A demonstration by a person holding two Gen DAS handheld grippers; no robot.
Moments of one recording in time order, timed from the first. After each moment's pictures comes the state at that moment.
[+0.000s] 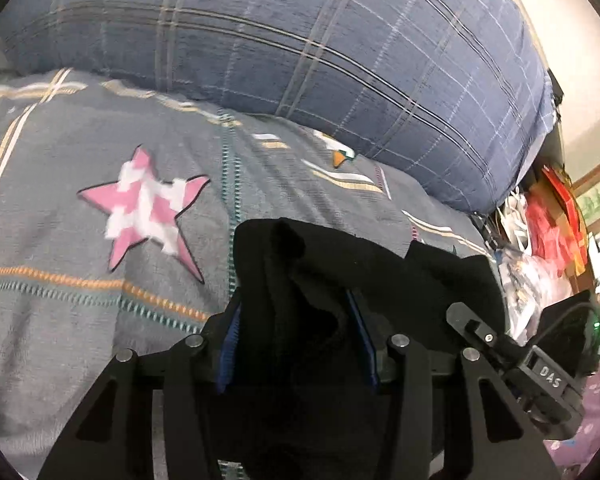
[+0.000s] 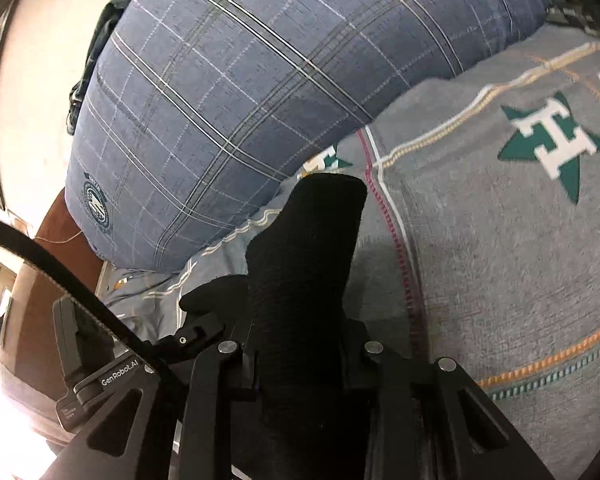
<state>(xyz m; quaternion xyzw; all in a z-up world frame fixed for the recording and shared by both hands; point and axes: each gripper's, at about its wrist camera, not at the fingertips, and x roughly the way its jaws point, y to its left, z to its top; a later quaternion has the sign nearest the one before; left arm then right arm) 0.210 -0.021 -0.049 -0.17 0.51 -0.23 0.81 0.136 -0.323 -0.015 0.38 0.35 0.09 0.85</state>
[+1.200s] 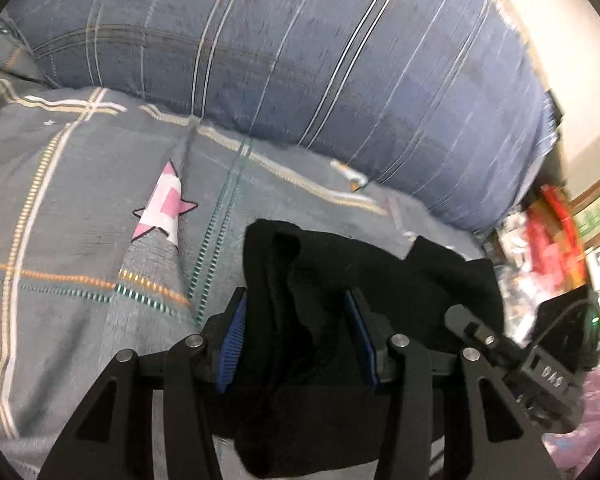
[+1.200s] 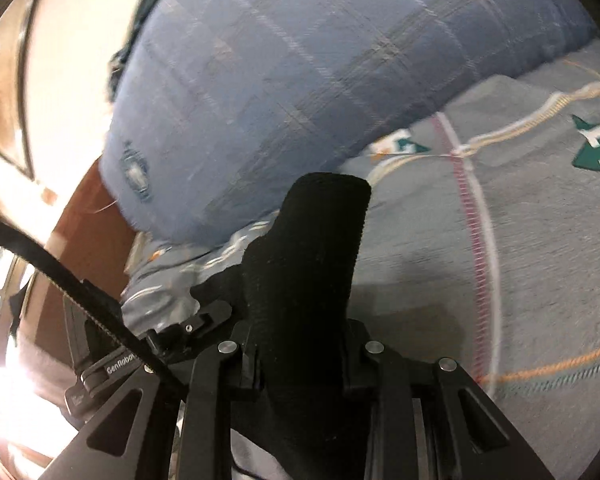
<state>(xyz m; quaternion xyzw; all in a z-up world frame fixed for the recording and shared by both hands) 0.217 -0.007 -0.031 -0.16 0.50 -0.20 0.83 0.145 -0.292 0.005 0.36 0.36 0.16 0.85</state>
